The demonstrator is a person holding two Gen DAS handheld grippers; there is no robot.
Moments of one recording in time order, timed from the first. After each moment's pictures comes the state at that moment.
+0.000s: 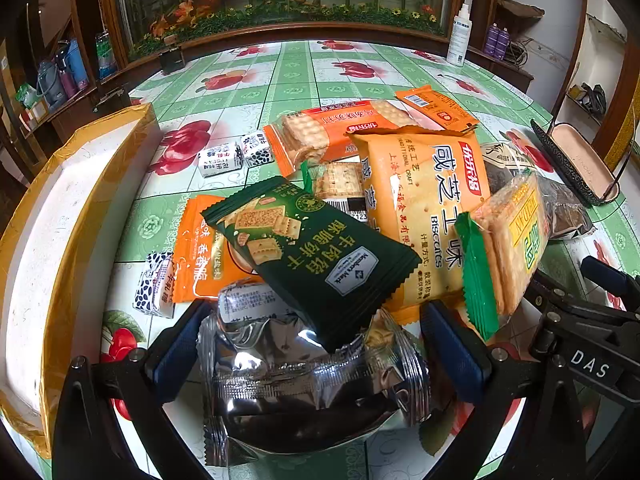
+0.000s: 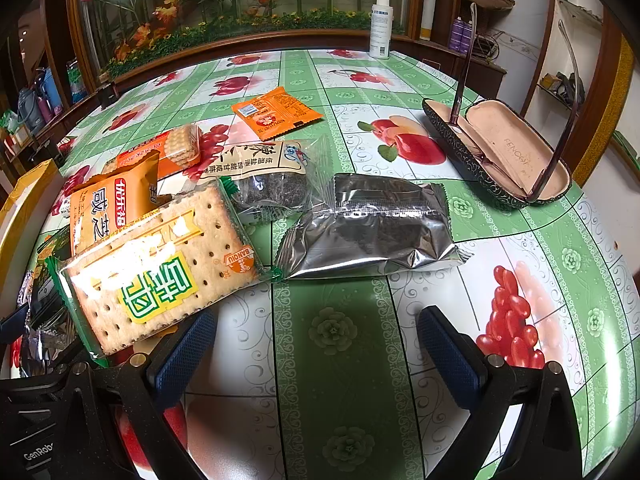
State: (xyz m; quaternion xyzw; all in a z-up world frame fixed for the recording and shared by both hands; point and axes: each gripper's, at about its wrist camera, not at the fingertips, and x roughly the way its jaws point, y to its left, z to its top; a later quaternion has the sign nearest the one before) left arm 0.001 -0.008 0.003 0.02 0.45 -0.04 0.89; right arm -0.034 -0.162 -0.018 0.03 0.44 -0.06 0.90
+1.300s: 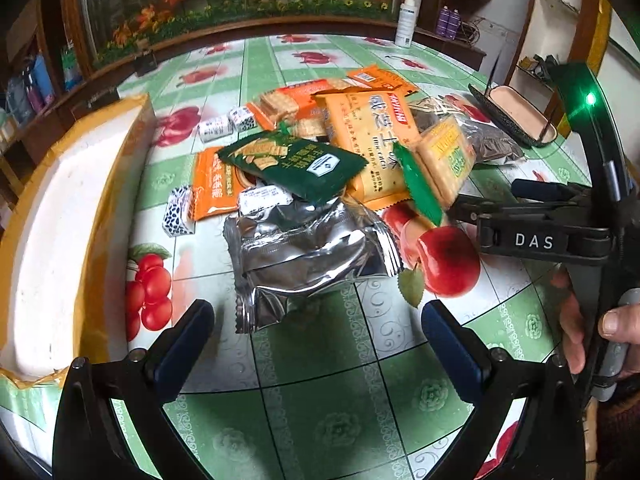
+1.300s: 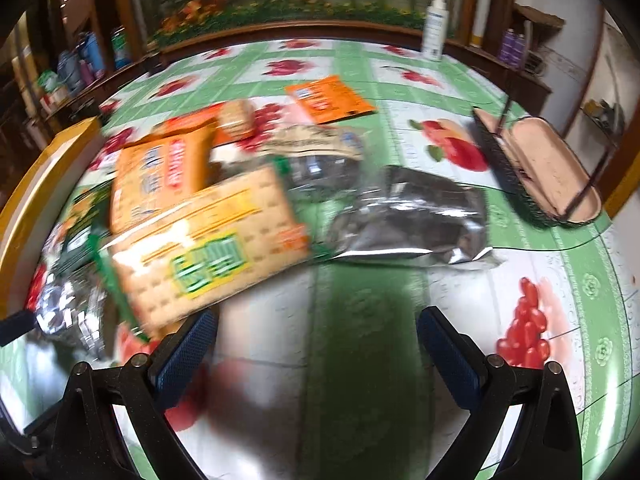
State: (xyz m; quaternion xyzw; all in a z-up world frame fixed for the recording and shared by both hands) left arm -0.074 0.006 0.018 0.05 0.46 -0.11 0.88; right arm -0.041 -0.147 -0.014 -0.01 0.46 0.03 0.89
